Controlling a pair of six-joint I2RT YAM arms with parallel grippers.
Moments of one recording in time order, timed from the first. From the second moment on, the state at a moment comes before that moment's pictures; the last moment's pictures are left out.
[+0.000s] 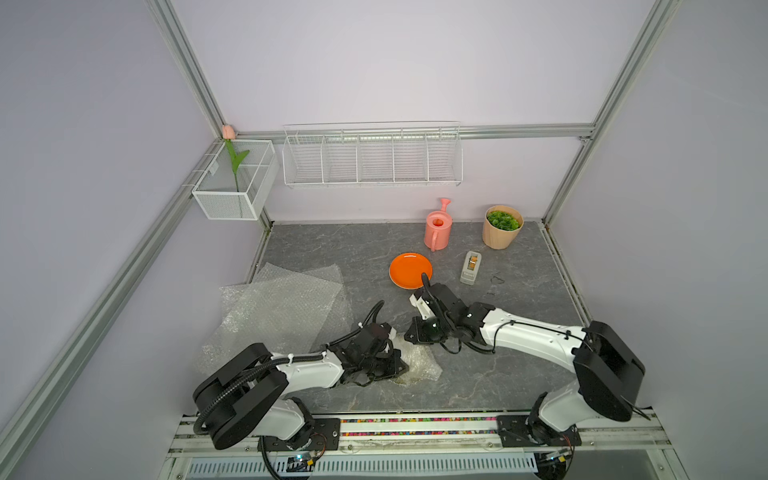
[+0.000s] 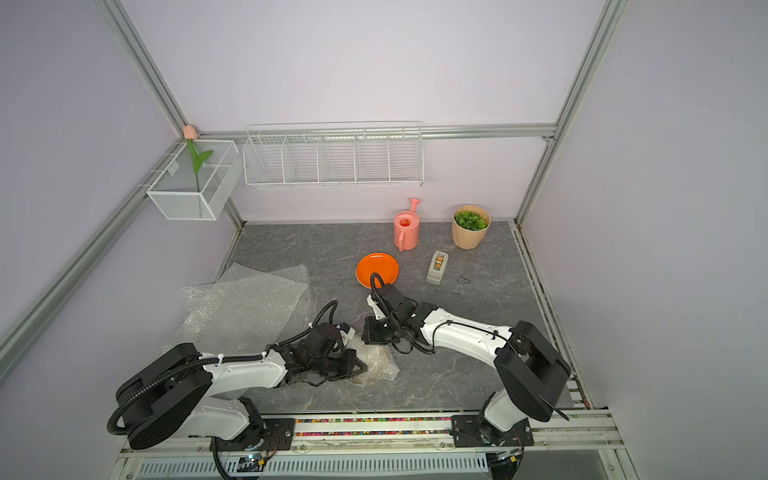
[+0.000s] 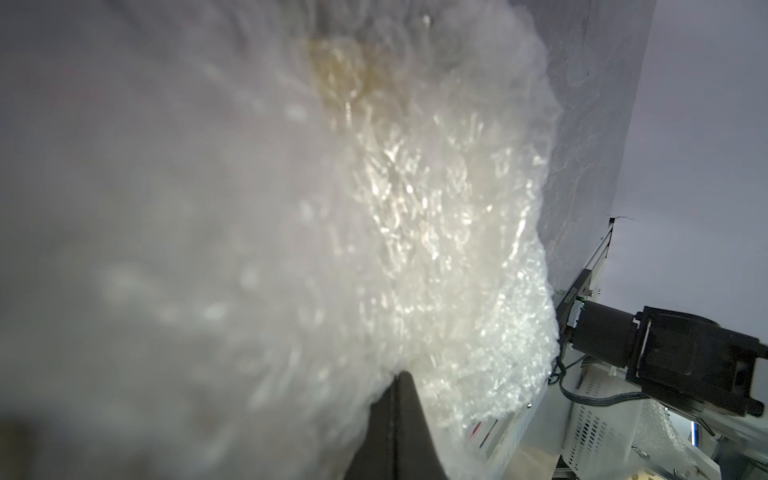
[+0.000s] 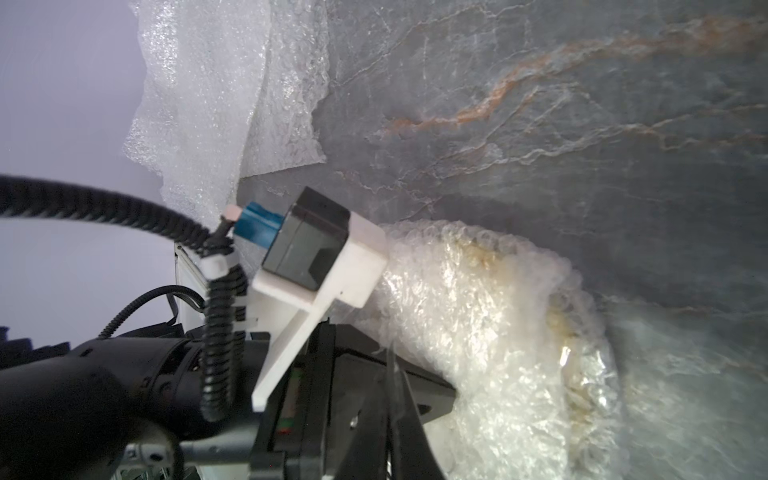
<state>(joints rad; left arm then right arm) -0.90 1.39 0.39 0.15 0.41 -0.96 0.86 1.56 0.95 -0.32 -0.36 0.78</state>
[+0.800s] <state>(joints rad) -0.90 1.40 0.39 0.16 0.42 -0.97 0.80 1.72 1.10 -0.48 -0.12 0.57</state>
